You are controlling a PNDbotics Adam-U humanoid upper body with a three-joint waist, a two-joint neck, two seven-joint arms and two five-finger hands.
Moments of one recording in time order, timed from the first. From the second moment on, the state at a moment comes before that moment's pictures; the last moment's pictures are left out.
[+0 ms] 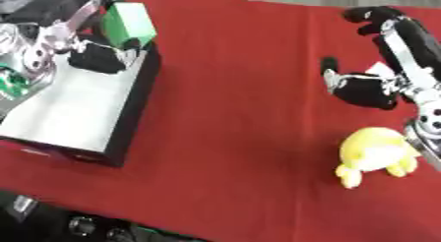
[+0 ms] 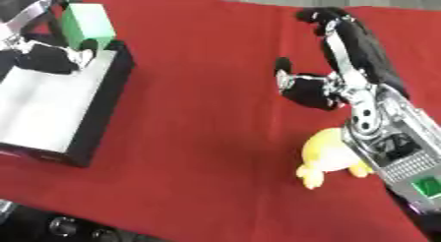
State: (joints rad) left arm -0.52 1.07 -0.39 -1.97 -0.41 0.78 -0.21; right arm -0.70 -0.53 0.58 -1.98 0.35 0.79 -0.09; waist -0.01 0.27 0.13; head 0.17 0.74
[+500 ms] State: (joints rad) left arm -0.47 1.09 -0.36 -1.87 -0.38 0.78 -0.13; right arm -0.69 -0.54 0.57 -1.98 0.34 0.79 -0.10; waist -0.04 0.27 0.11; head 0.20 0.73
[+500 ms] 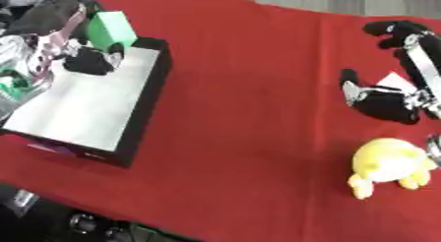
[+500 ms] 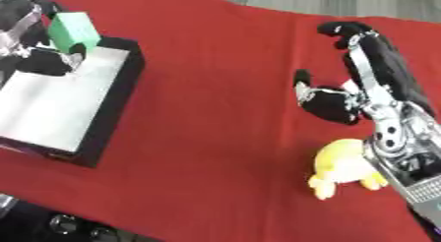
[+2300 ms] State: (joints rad) left arm -0.47 1.06 -0.33 -1.71 -0.66 0.67 -0.41; right arm -0.68 -0.54 0.57 -1.98 0.30 0.80 -0.15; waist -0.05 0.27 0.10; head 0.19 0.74
